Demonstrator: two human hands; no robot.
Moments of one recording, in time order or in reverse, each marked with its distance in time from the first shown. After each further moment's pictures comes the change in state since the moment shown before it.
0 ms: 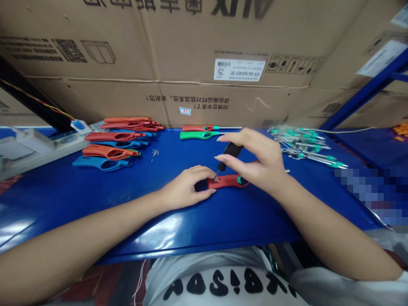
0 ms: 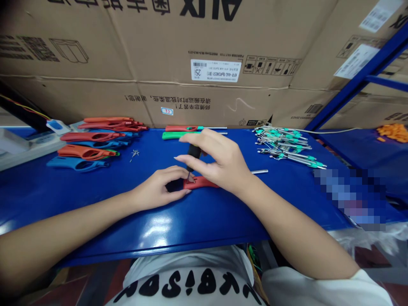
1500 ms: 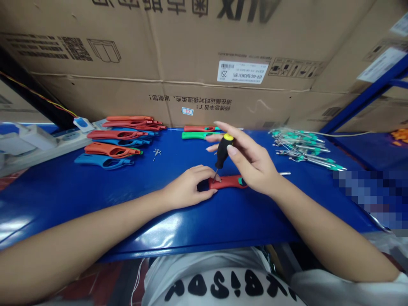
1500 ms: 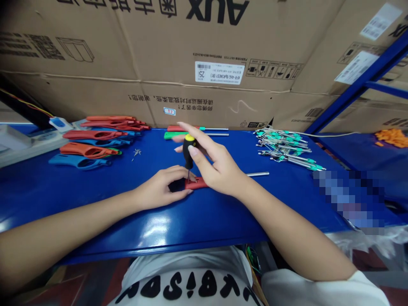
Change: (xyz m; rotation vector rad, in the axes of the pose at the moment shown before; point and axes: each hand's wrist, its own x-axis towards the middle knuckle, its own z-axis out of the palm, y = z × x) left_hand 0.001 0.005 0.000 0.020 -0.020 -0.029; right_hand -0.003 -0.002 0.013 0.281 -0.074 0.171
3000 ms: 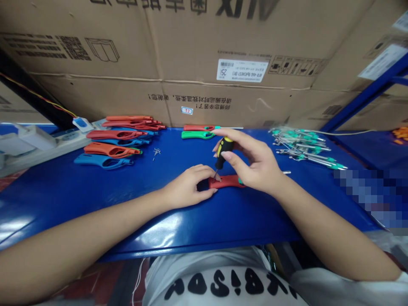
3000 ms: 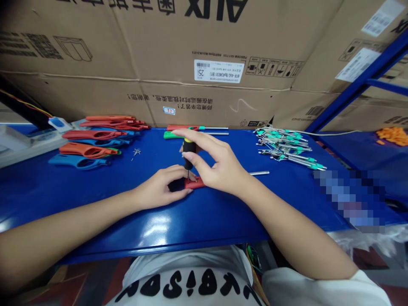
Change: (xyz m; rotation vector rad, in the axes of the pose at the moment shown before) left_hand 0.000 0.000 -0.001 0.016 -0.005 0.000; right_hand 0.002 -0.002 -0.005 -0.110 0.007 -0.077
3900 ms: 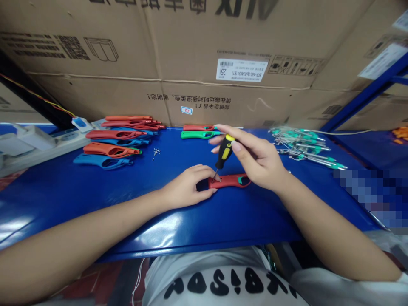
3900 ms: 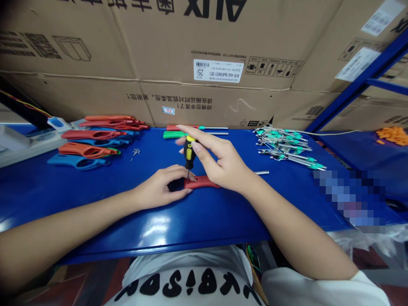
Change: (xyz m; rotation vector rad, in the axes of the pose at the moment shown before) left_hand 0.001 0.000 0.000 -0.011 -0.001 0.010; right_hand 0.002 0.003 -0.008 0.034 -0.022 0.003
